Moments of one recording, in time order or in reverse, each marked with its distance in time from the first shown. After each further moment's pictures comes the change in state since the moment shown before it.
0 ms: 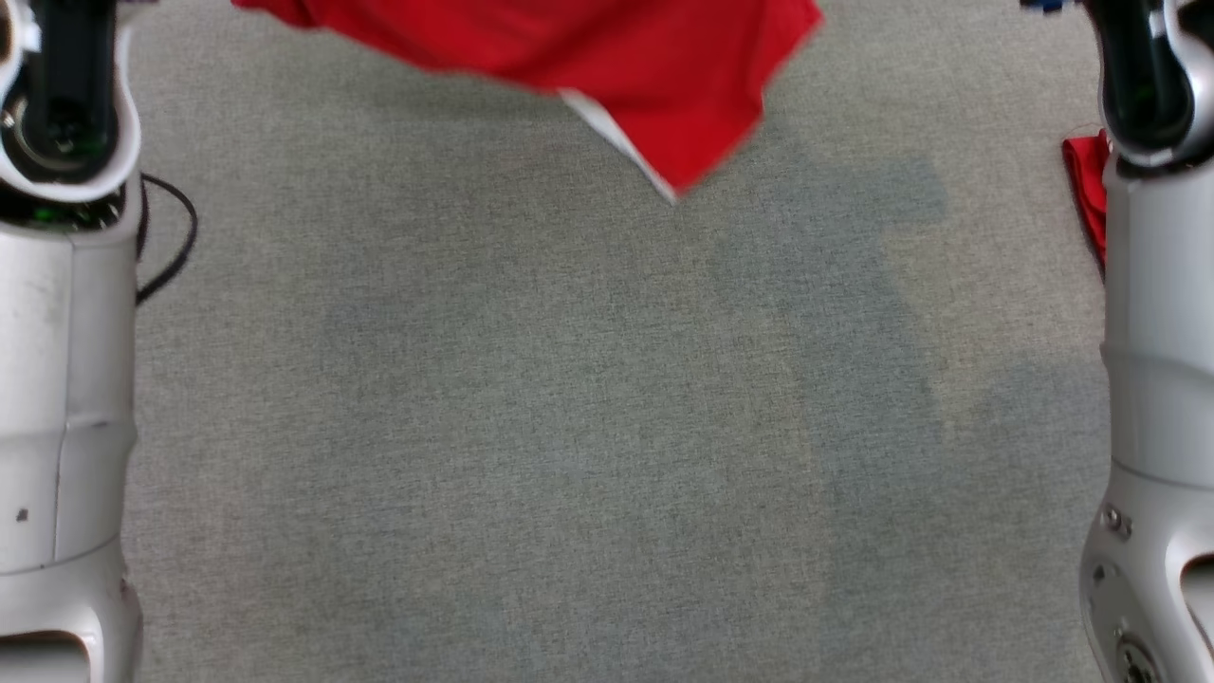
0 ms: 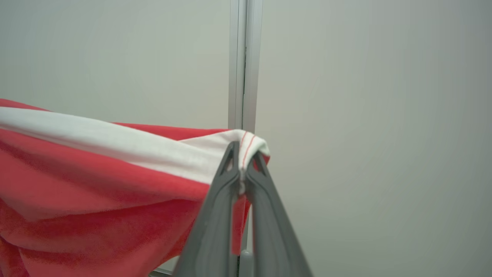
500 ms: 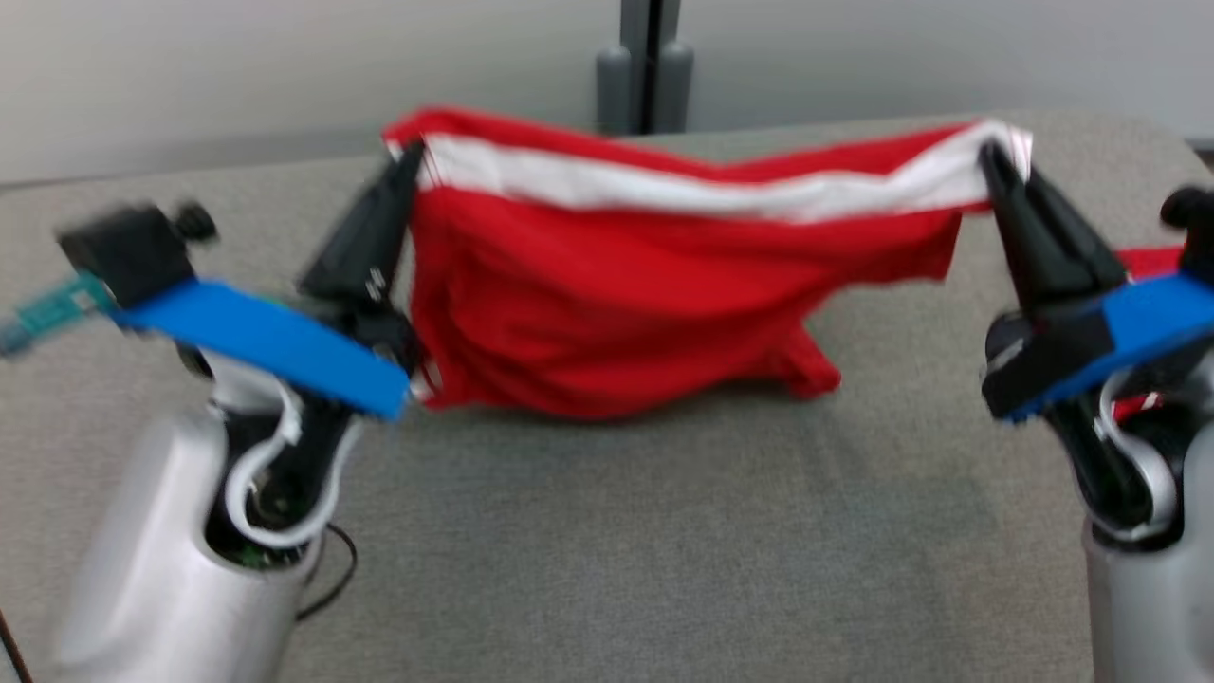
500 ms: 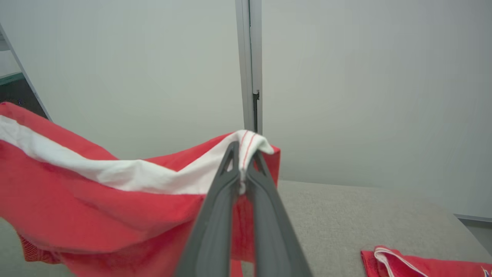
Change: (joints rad) left arm 0.568 -0.025 -0.114 -0.246 -0.087 -0.020 0.104; right arm 0.680 -0.005 -0.044 -0.445 0.093 0.000 0.318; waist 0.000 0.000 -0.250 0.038
